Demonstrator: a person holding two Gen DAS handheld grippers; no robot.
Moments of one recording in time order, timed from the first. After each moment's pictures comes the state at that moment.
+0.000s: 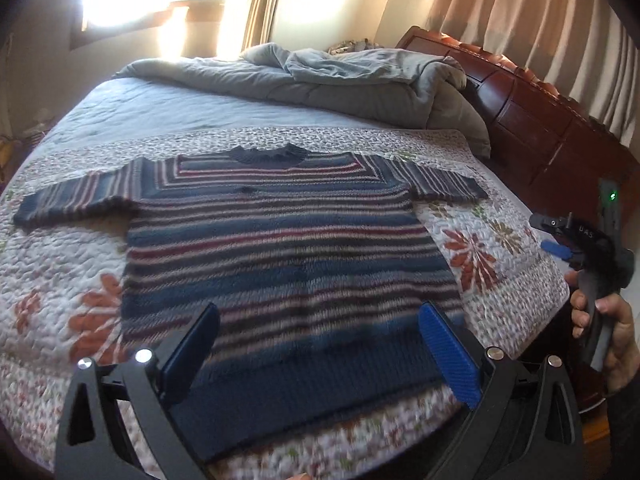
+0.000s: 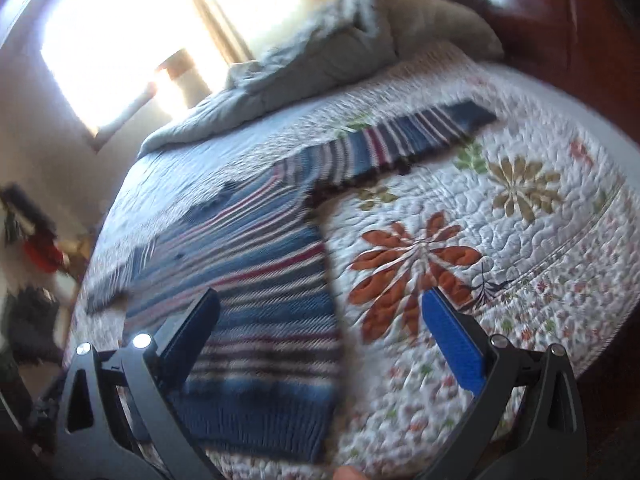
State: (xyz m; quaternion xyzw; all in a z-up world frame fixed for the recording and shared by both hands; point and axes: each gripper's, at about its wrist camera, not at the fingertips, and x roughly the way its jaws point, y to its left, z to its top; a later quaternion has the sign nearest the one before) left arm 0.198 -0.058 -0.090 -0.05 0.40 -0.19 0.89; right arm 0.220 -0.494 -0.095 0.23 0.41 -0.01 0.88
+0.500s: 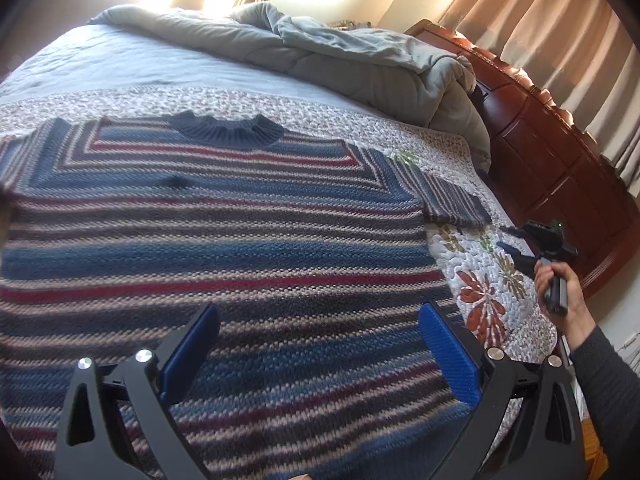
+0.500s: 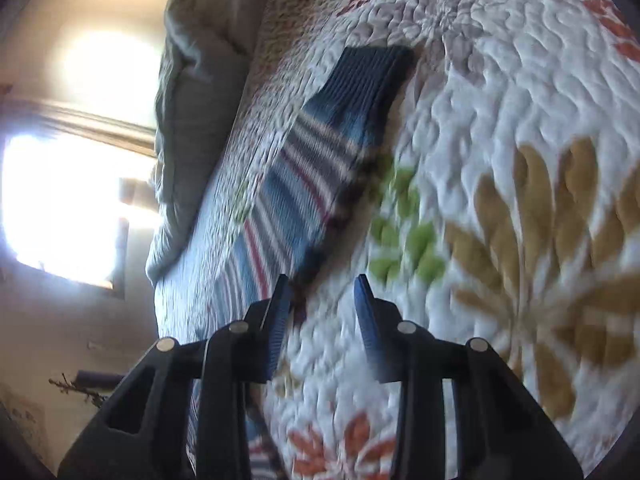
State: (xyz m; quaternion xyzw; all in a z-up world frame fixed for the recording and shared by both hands) left arm 0.344 -0.109 -0.188 -0.13 0.45 -0.24 0.85; right arm 0.387 -0.725 -0.228 0.51 0.39 -0.05 0.77
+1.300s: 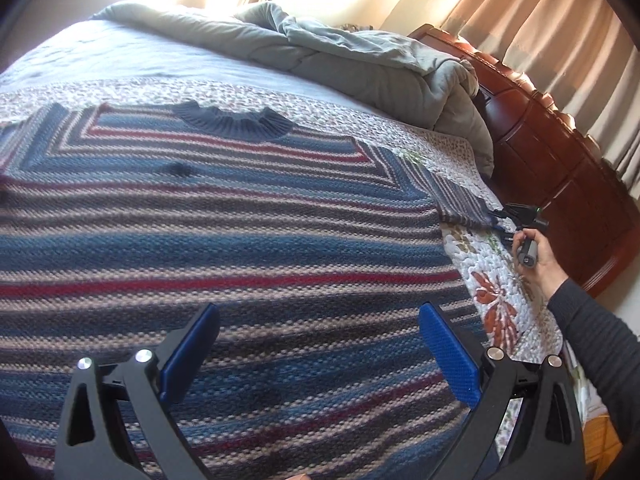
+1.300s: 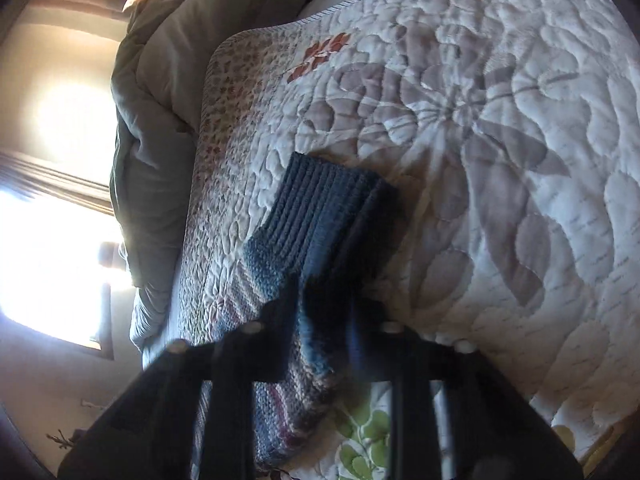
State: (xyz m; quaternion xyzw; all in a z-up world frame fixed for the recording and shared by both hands) left arm 0.347 -0.099 -0.209 -0.14 0.43 -0.23 0.86; right arm 0.478 -0.803 -0.262 0.51 0.34 -0.12 0.78
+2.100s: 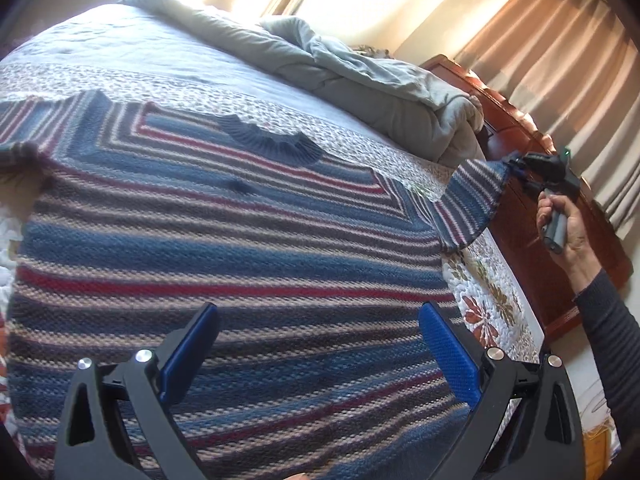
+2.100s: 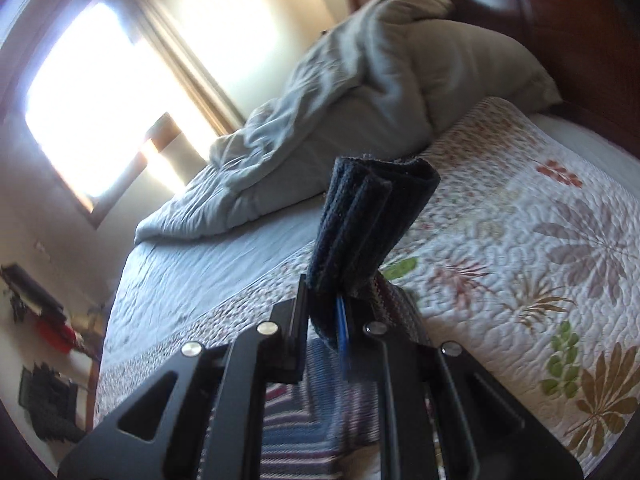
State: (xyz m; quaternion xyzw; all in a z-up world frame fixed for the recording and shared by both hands) left arm 0.345 -0.026 -0.196 -0.20 0.42 -0.23 0.85; right arm 0.522 -0.541 -0.050 0.25 0.34 -0.01 0.91
